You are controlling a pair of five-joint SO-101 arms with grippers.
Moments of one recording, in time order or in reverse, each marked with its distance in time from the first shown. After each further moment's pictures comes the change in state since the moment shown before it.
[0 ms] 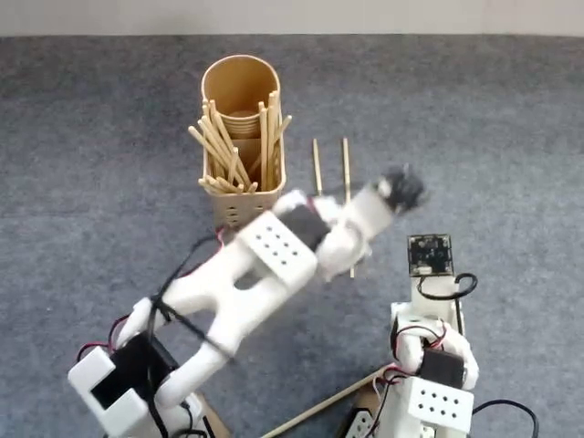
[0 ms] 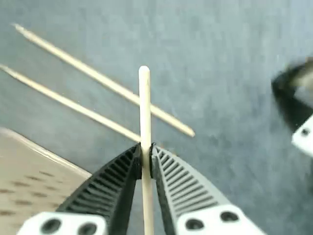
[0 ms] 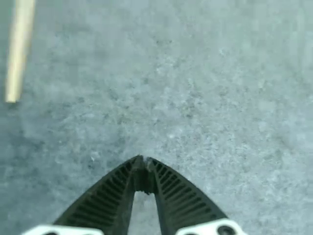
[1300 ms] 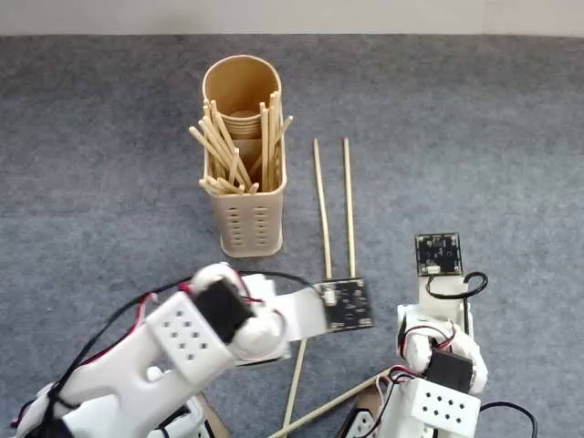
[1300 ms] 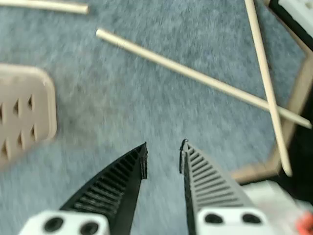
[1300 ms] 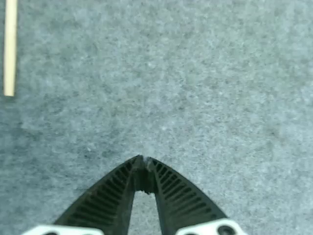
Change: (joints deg) left arm 6.2 -37.6 34.7 20.7 -13.6; right arm 2.6 0.0 -4.5 4.7 0.4
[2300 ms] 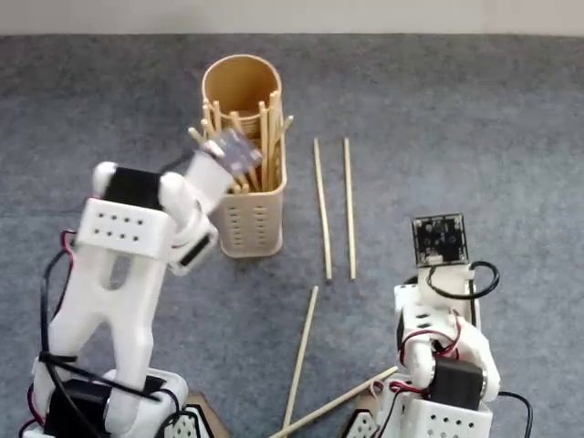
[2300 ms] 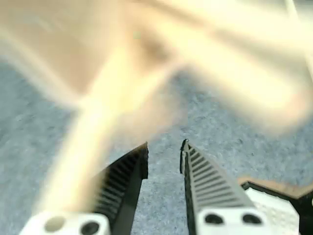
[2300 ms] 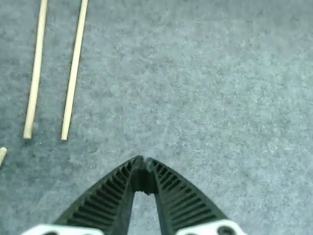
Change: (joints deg) left arm -41.4 18.0 -28.0 14.1 0.4; right arm -6.9 0.1 -17.9 8.9 -3.3
